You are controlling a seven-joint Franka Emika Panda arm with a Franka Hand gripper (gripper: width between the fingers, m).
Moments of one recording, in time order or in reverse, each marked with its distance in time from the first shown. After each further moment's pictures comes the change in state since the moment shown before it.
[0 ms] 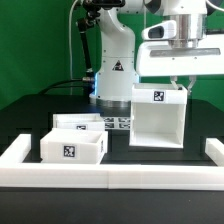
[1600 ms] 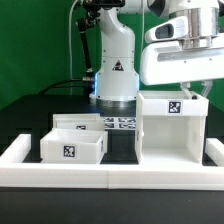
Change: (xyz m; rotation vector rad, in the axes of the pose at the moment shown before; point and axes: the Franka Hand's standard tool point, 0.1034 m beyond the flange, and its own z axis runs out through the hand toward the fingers) arm 0.103 -0.013 -0.001 0.053 0.106 -0.111
